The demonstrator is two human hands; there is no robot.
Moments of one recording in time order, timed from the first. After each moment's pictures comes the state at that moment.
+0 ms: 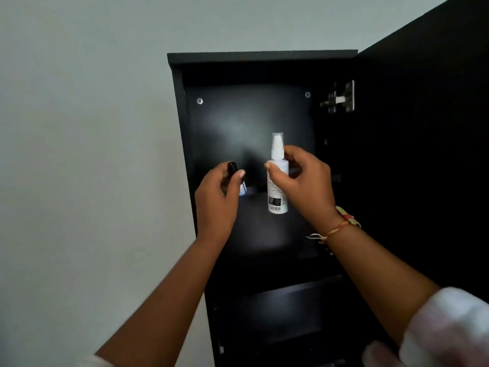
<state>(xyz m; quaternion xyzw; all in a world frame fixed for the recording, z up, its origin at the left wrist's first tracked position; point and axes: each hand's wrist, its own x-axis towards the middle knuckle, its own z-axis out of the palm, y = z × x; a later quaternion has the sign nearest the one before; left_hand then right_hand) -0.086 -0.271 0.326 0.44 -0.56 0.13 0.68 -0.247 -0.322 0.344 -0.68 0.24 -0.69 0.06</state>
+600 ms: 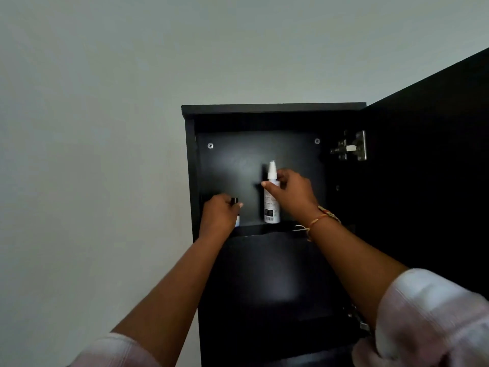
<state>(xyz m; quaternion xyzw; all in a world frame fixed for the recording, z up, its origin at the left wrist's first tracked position) -0.046 -0.347 0.394 0.63 -0.55 0.08 0.55 -0.212 -0.415 0.421 -0.72 0.33 -0.60 0.09</state>
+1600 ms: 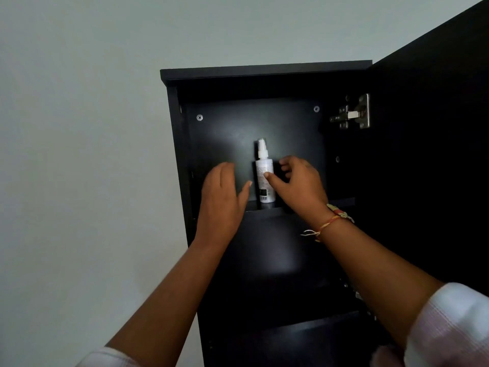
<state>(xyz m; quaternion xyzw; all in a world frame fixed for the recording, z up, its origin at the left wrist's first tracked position) -0.076 -0.324 0.363 0.51 -0.59 0.38 0.51 -0.226 -0.414 0.383 -0.72 0.36 -0.59 0.03</state>
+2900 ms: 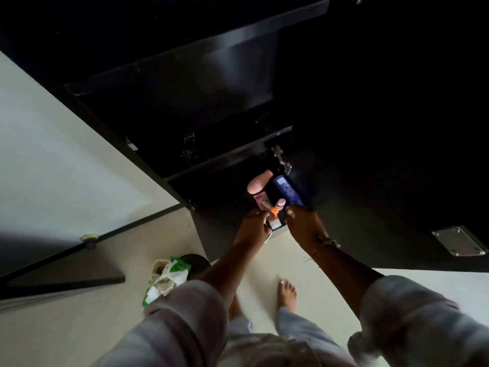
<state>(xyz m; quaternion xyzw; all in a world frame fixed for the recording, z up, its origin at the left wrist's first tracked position) -0.202 -0.229 -0.215 0.66 -0.65 -0.37 0.11 -0.348 -0.243 -0.183 -0.68 0.69 -0.03 0.24</state>
